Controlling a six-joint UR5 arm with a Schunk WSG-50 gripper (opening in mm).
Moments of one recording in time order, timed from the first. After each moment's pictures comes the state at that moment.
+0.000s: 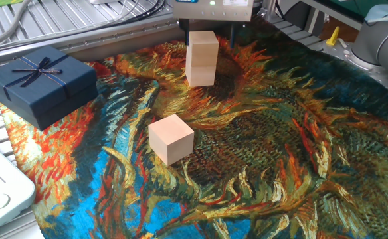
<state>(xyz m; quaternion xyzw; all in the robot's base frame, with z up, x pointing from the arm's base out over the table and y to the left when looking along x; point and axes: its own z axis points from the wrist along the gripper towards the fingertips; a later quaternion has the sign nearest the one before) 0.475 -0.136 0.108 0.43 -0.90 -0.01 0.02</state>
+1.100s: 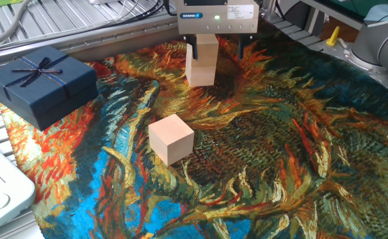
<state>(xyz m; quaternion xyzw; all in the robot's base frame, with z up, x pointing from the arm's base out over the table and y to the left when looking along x) 0.461 -0.120 0.089 0.41 -0.91 -0.05 0.07</state>
